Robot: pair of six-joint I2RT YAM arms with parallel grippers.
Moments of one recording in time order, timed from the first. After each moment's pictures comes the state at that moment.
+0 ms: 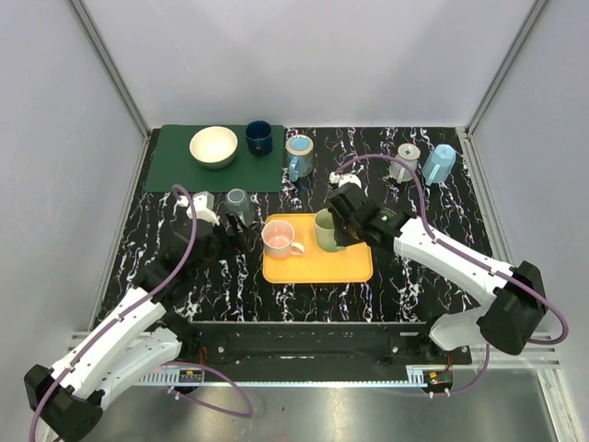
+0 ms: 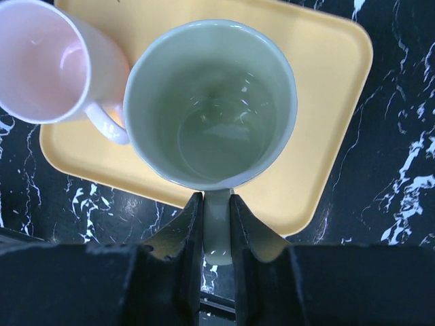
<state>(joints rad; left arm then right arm) -0.58 0.72 0.64 -0.44 -0.21 -0.66 0.81 1.38 1.18 -0.71 0.26 0.46</state>
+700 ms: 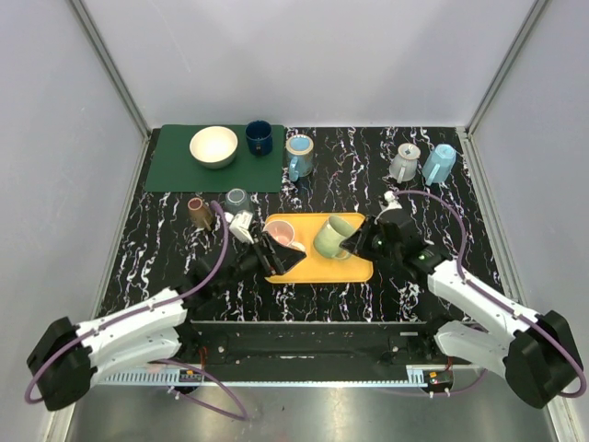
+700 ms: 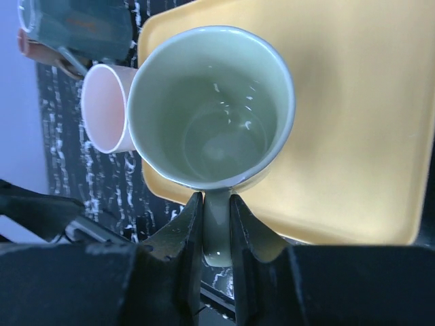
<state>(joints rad) -0.84 0.83 0.35 0.28 0.03 -0.93 0.57 1.06 0.63 -0.20 -0.08 0.82</state>
